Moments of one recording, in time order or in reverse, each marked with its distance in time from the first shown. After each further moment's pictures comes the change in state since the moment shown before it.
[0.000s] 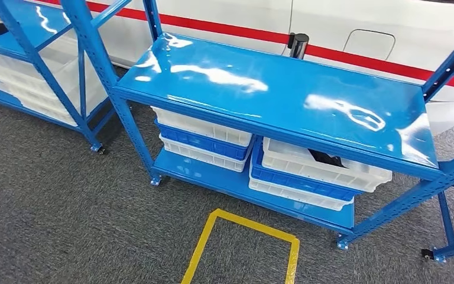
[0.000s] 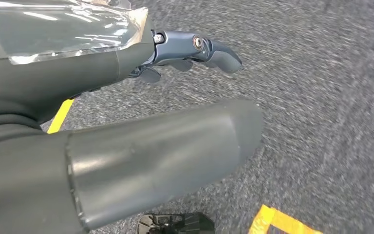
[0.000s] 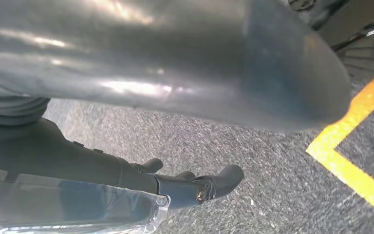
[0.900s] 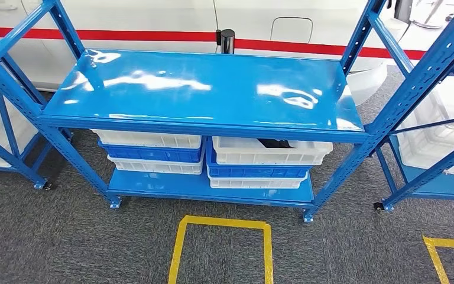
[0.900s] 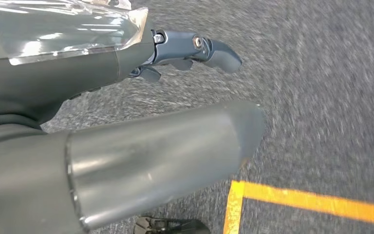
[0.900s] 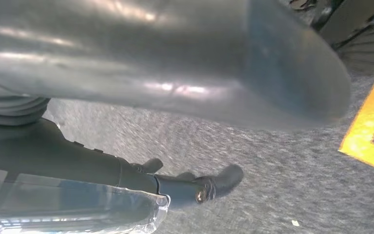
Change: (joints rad) left arm -0.014 0.006 0.001 0.000 -0.019 -0.012 0.000; right arm 0.000 0.003 -0.004 0.000 -0.016 -0.005 0.000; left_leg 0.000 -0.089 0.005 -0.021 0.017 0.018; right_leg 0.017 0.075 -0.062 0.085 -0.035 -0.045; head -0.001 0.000
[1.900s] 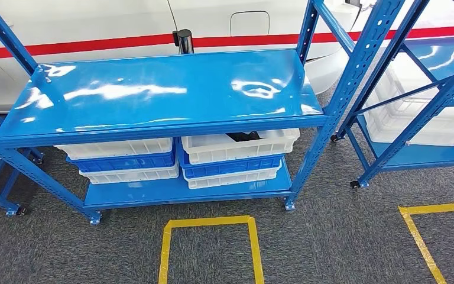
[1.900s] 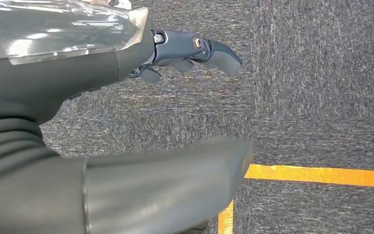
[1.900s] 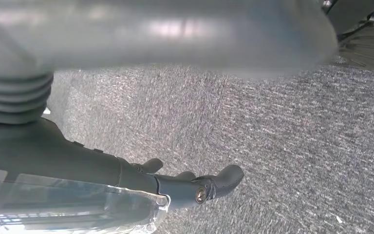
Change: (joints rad) left arm -0.014 -0.007 -0.002 -0.001 0.005 0.010 0.036; right arm 0.002 0.004 0.005 0.000 0.059 -0.037 0.040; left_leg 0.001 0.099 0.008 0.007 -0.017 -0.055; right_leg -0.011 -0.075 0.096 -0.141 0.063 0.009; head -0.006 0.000
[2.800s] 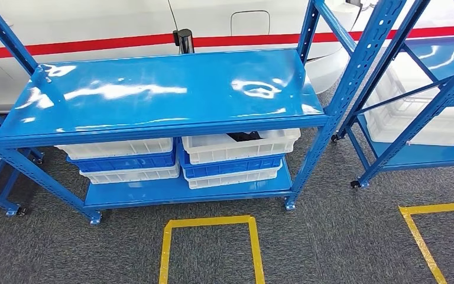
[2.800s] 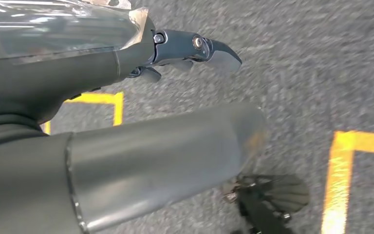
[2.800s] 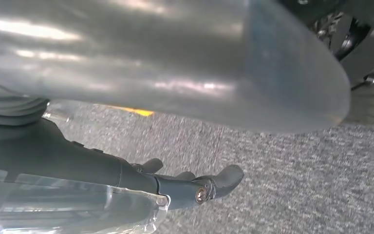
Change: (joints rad) left arm 0.194 0.061 -0.540 -0.139 0.567 -0.150 0.367; right arm 0.151 -0.001 0.002 -0.145 -0.214 0.186 -0.052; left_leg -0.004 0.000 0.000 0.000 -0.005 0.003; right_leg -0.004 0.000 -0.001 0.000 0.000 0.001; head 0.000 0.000
